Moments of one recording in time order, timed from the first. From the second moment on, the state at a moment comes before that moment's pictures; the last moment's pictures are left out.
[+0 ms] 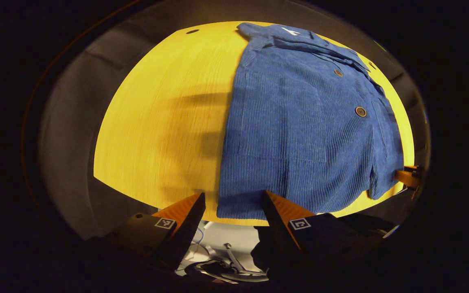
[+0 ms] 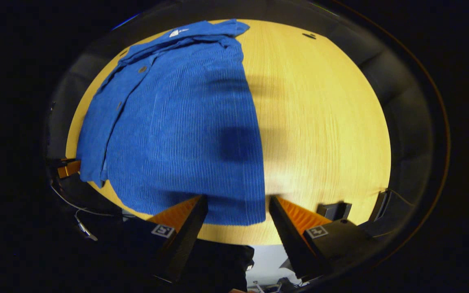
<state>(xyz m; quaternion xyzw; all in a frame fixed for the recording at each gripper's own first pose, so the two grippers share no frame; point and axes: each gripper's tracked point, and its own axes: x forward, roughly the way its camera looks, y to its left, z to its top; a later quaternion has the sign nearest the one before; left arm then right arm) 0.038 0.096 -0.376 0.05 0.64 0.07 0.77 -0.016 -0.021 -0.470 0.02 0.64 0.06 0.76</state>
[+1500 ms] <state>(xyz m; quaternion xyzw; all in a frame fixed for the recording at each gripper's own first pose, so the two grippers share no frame) 0.240 0.029 -0.141 -0.04 0.46 -0.13 0.88 0.221 0.037 -0.209 0.14 0.44 0.10 0.88</state>
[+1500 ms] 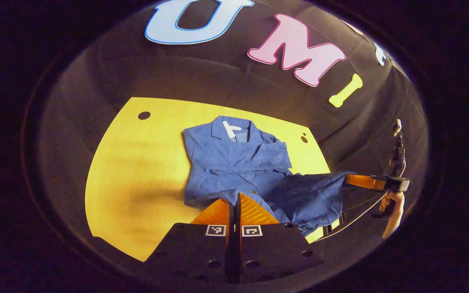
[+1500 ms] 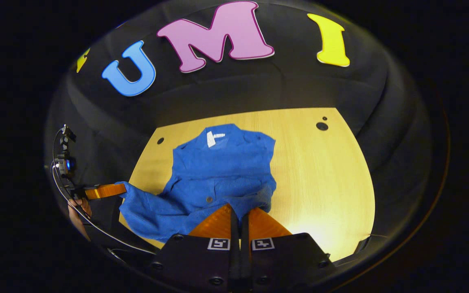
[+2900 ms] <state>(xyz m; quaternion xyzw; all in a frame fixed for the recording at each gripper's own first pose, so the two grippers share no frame) 0.506 0.091 -0.276 -0.11 0.45 0.12 0.88 0.529 0.042 -0.414 0.12 0.40 0.09 0.90</state>
